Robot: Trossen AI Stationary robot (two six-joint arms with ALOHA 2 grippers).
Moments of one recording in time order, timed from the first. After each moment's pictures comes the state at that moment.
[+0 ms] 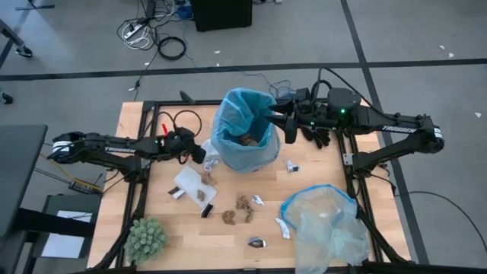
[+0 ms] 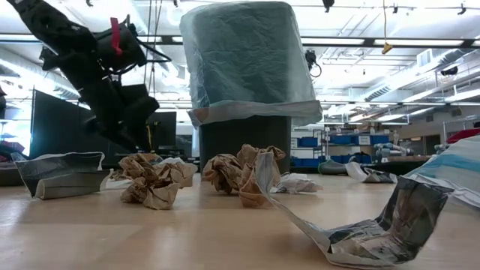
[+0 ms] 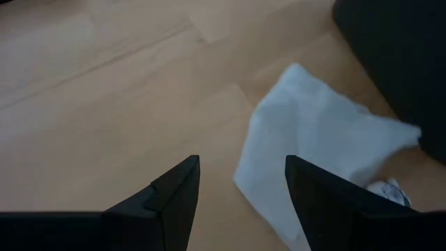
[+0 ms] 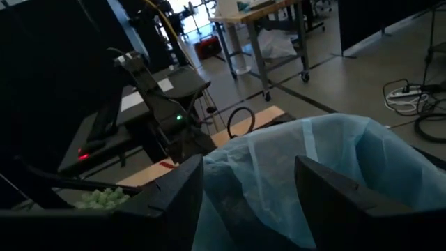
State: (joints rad) left arm 0.24 1.13 0.42 -0.21 -0.43 -0.66; right arm -0.09 1.14 1.23 -0.09 0.19 0.35
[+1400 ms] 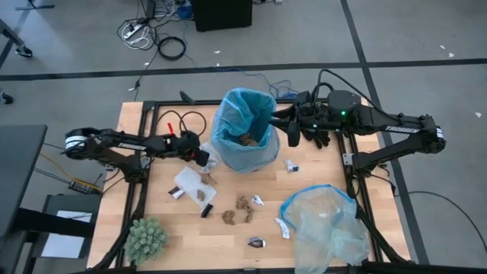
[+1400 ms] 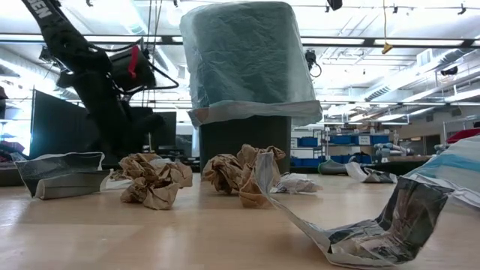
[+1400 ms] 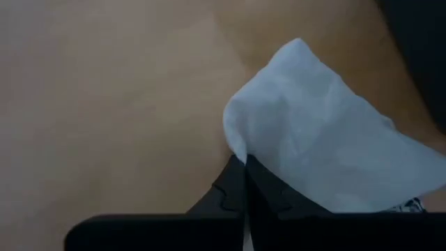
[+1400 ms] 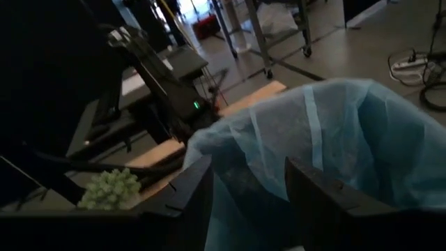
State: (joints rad) left arm 0.31 1.30 0.41 -0.13 -0.17 -0.72; right arm -0.07 1.12 1.23 -0.20 0.18 0.42
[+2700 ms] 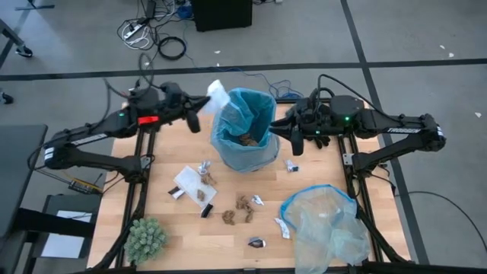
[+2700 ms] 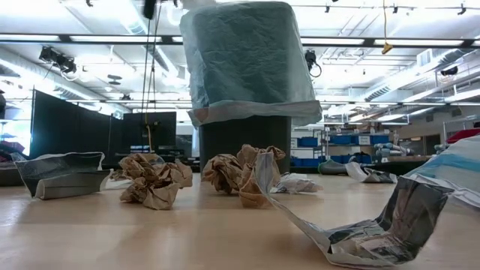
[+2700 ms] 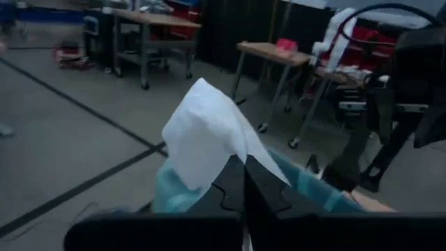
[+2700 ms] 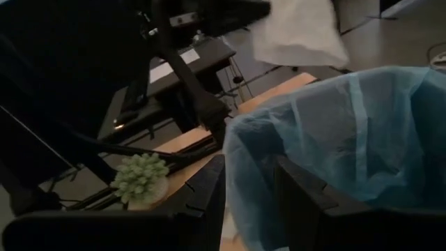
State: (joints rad) left arm 0.26 1.01 1.09 -0.16 -0.22 -0.25; right arm 0.01 1.11 1.24 -0.19 0.15 0.44
